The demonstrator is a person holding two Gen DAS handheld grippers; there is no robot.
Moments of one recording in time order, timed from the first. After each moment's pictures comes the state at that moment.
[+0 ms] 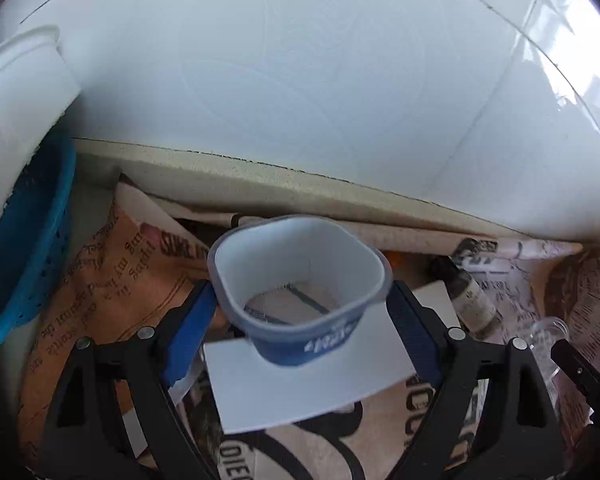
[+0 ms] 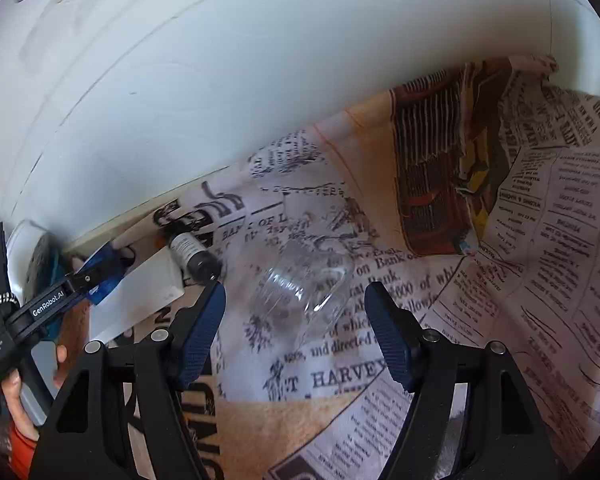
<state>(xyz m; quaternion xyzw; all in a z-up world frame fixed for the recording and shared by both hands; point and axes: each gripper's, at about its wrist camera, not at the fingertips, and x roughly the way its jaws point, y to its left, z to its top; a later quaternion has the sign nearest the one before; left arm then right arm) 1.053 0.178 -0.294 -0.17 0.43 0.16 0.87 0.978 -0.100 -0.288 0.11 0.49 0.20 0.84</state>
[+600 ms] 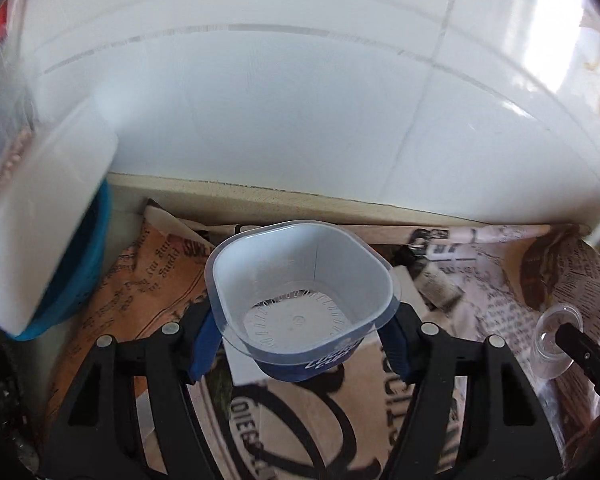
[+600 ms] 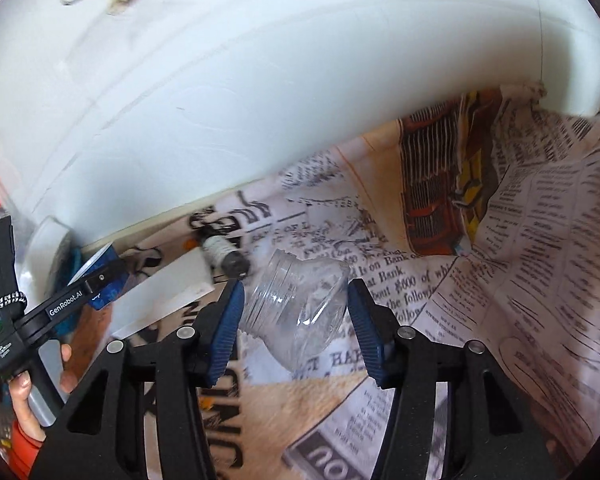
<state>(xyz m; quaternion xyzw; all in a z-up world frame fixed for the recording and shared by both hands) 0.995 0.145 -0.247 -0.12 0.40 0.14 0.90 0.928 -0.105 -0.236 0.10 0.44 0.23 0.86</state>
